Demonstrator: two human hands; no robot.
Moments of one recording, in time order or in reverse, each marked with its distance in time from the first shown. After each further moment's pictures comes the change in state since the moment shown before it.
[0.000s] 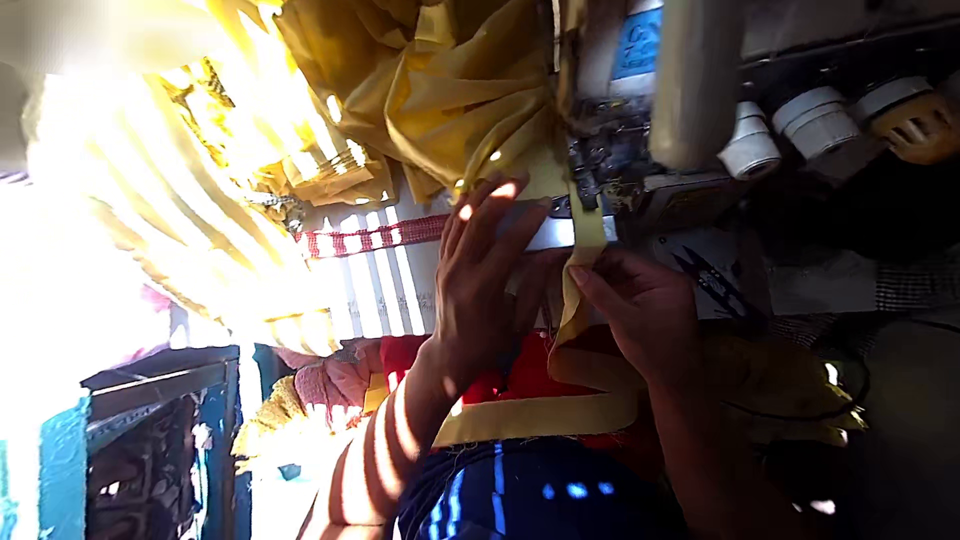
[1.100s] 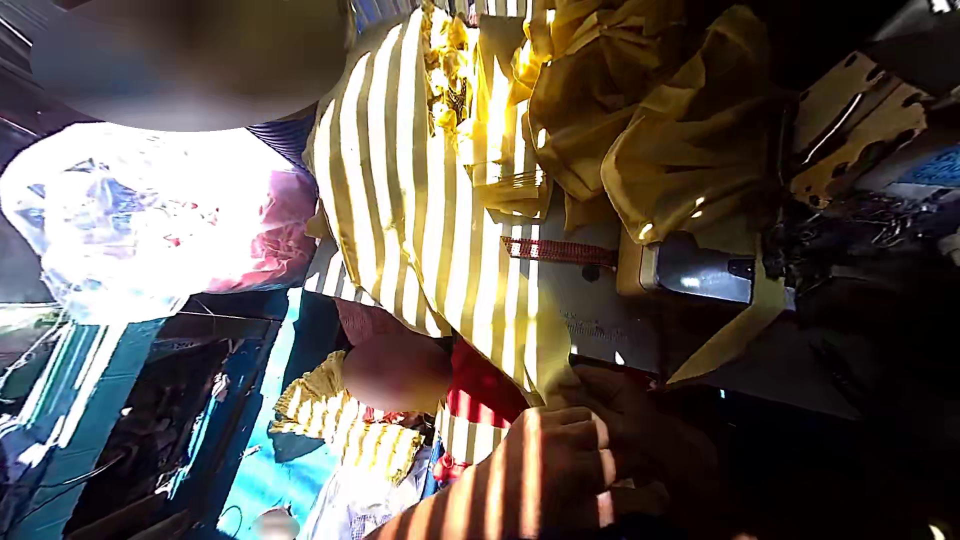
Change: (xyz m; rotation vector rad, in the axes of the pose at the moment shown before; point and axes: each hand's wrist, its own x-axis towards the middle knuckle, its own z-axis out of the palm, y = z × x) left_hand -0.132 0.042 -0.079 -0.303 -0.322 -0.035; right_hand -0.051 -0.026 0.089 0.161 -0.758 0.201
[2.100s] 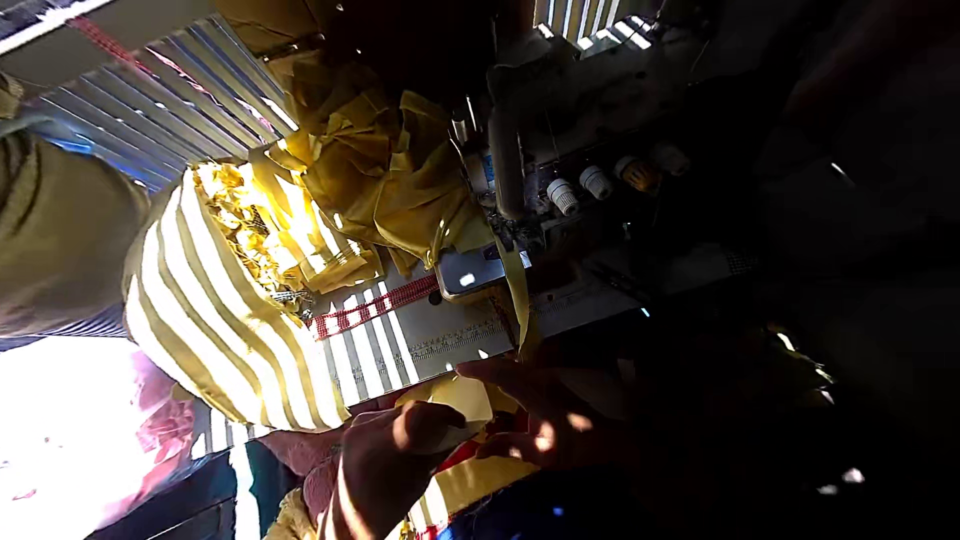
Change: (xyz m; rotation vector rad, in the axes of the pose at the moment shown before) left_hand 0.046 0.018 -0.059 0.093 0.023 -0.020; right_hand -0.058 -0.007 -0.024 -0.272 0.225 -0.414
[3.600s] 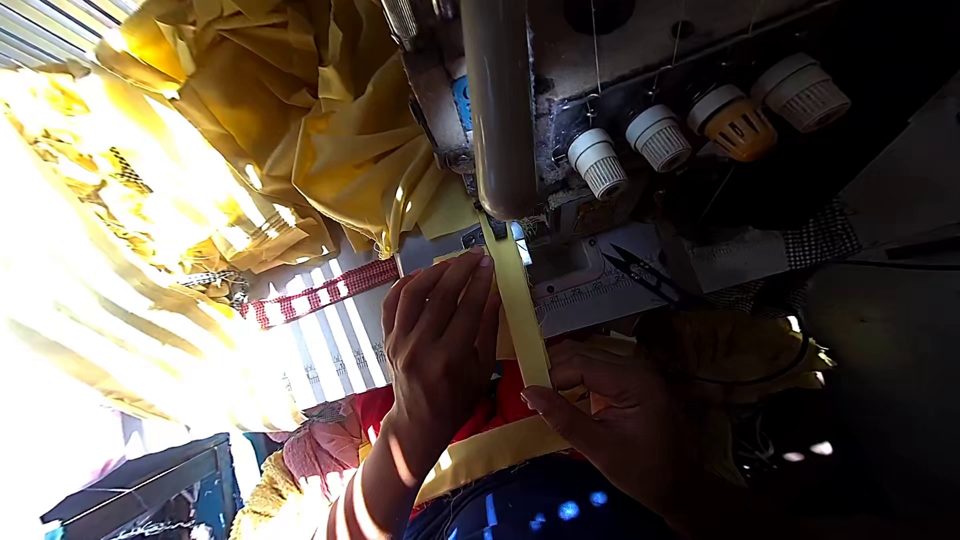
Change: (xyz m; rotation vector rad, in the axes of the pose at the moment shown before) left_hand 0.098 -0.044 0.102 0.533 0.242 0.052; right_hand -0.007 0.001 -0.039 0.065 0.484 0.121
